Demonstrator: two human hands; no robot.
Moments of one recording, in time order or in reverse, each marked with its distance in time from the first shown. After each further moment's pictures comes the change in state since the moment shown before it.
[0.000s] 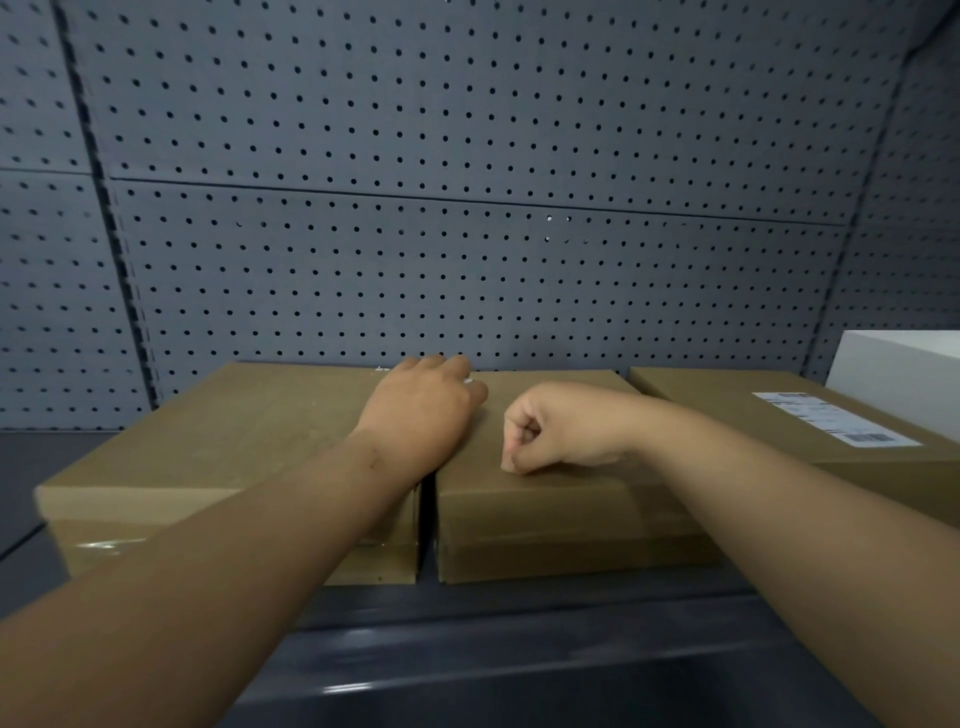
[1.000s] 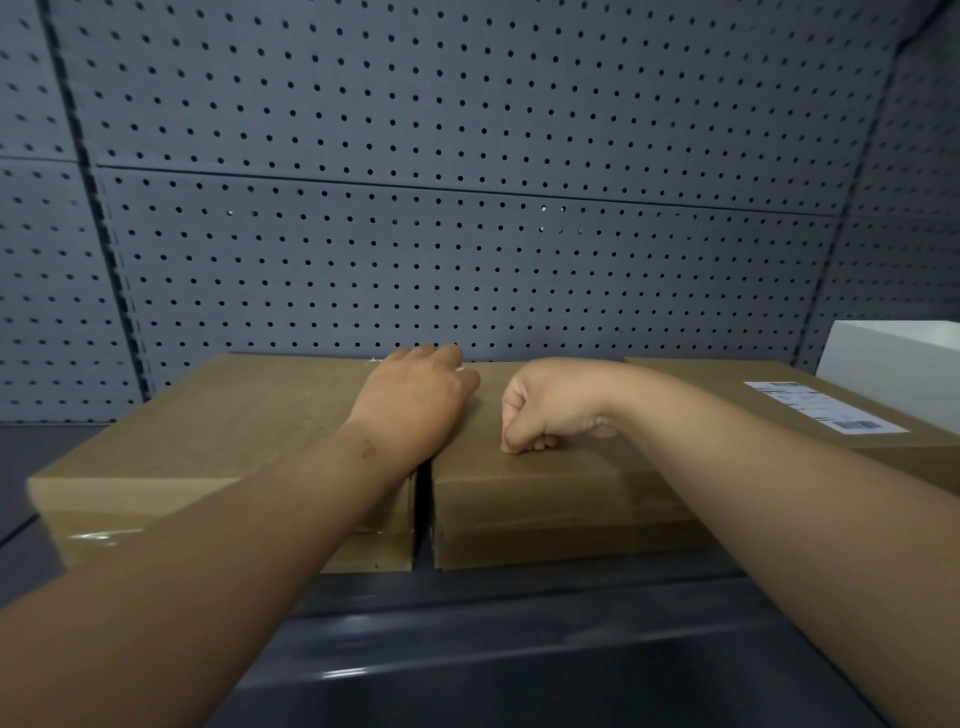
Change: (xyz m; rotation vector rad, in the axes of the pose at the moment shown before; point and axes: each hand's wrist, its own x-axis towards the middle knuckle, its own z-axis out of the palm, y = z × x) left_hand -0.002 -0.001 0.001 -0.036 0.032 -0.018; right_hand 0.013 -0.005 -0.002 0.139 -0.034 0.167
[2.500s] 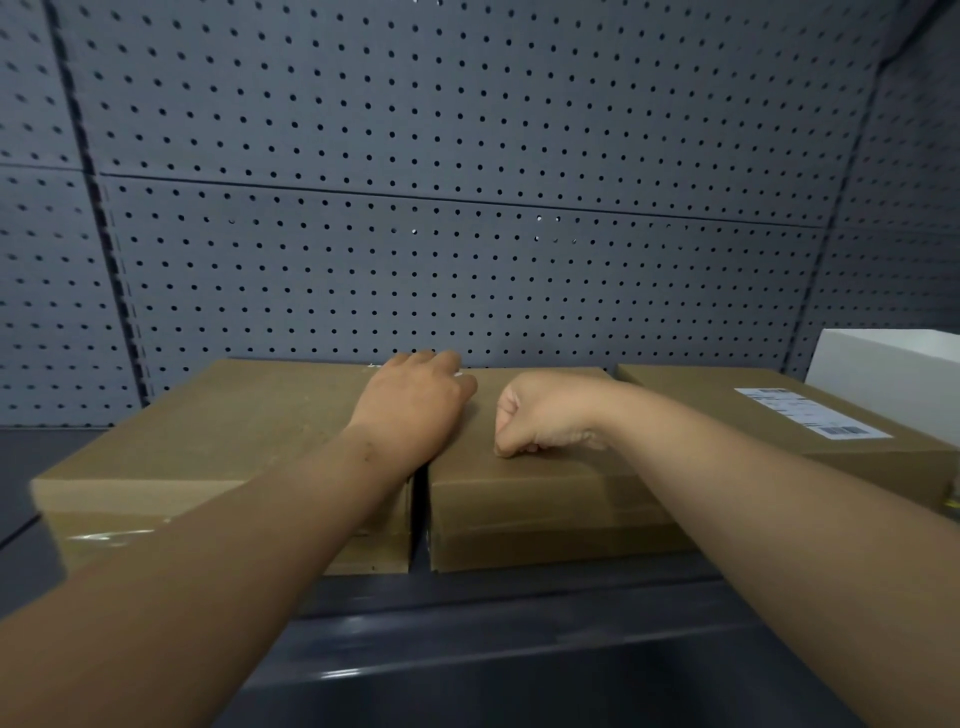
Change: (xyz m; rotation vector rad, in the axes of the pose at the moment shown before) left_hand 0.002 0.000 0.004 0.020 -0.005 -0.004; right_hand -0.004 -0.004 0.005 -0.025 0.027 0.027
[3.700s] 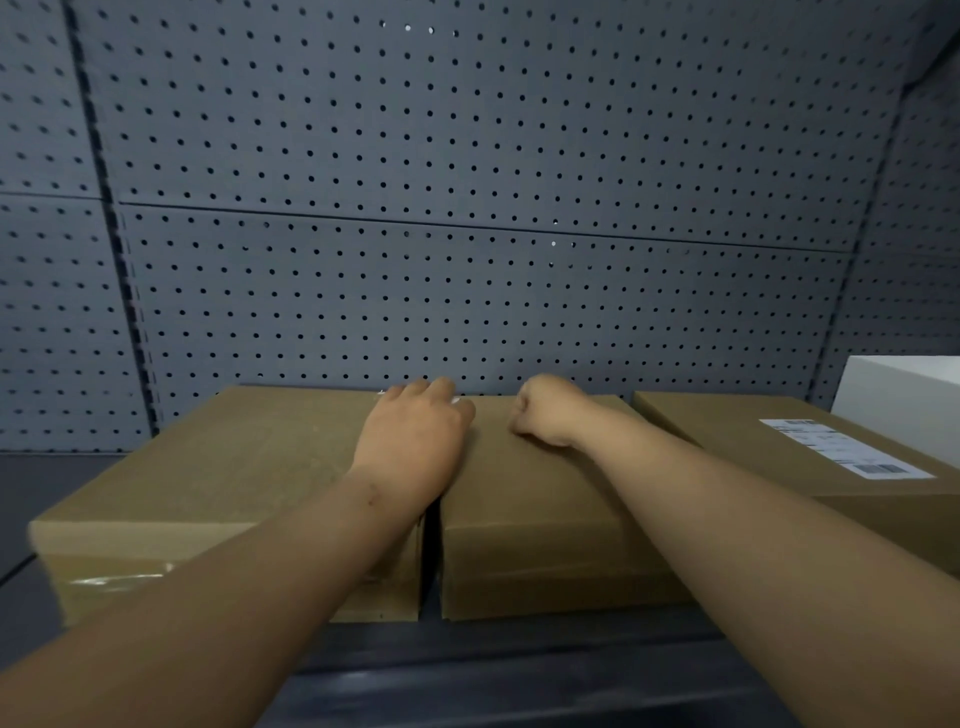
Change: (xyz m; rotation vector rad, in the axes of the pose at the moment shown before) left_hand -0.003 -0.002 -0.003 -0.035 -0.026 -0.138; right_hand 0.075 0.021 -0.009 -0.179 0.267 0.098
